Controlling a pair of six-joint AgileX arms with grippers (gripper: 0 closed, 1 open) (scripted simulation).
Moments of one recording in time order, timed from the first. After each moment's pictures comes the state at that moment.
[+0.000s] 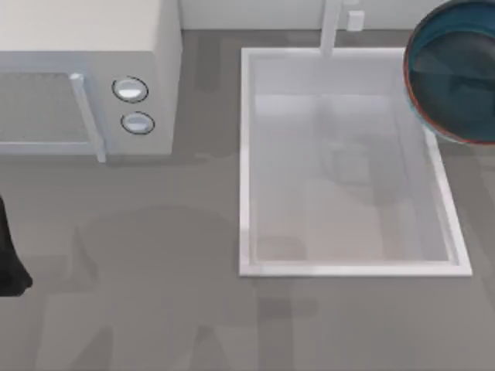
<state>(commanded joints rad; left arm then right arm) 0.00 0.00 0.00 0.00 0.00 0.00 0.14 1.43 1.50 -1.14 -0.13 0.33</state>
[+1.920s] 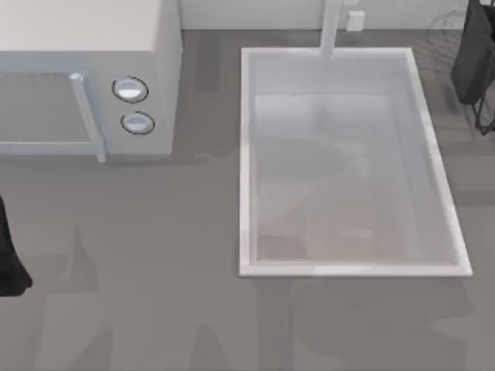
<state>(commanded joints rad) 0.00 0.00 0.00 0.00 0.00 0.00 -0.42 1.58 1.05 0.54 -0.40 0.01</state>
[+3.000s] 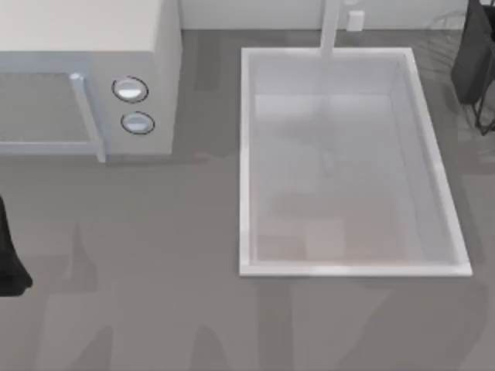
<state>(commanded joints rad) 0.00 0.00 0.00 0.00 0.00 0.00 -0.31 1.80 0.98 0.82 -0.28 0.02</state>
